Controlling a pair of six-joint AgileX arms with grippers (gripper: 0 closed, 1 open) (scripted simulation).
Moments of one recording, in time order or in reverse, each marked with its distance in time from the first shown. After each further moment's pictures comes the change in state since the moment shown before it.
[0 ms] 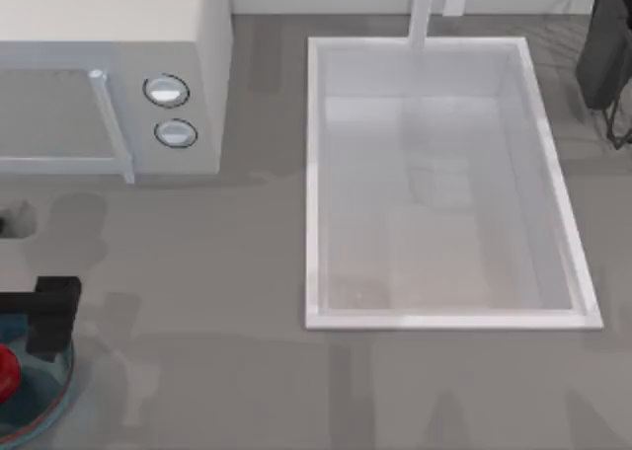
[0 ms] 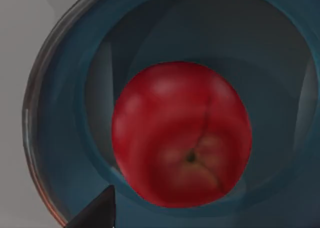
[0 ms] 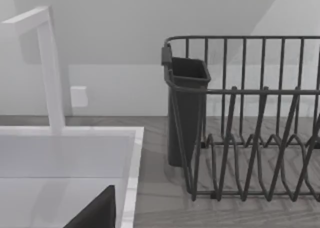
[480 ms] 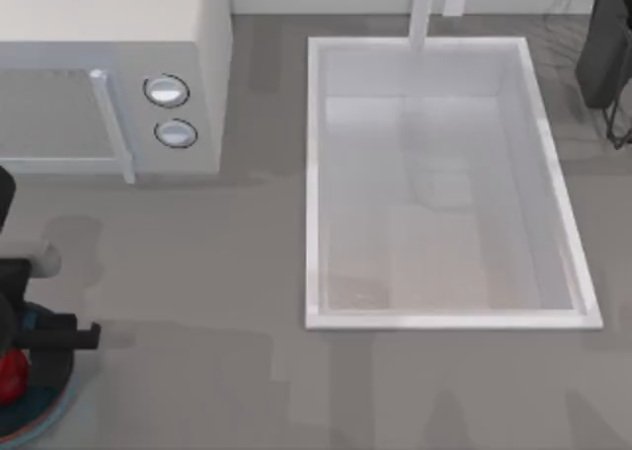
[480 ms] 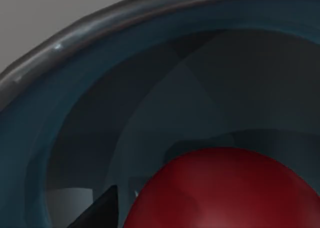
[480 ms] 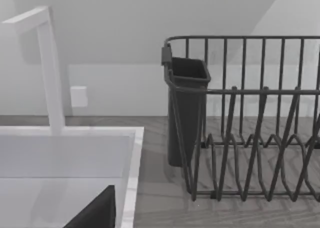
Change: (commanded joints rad) left arm -0.001 0.132 -0.183 0.327 0.000 0.005; right arm 0.000 0.000 0.000 0.000 0.000 0.000
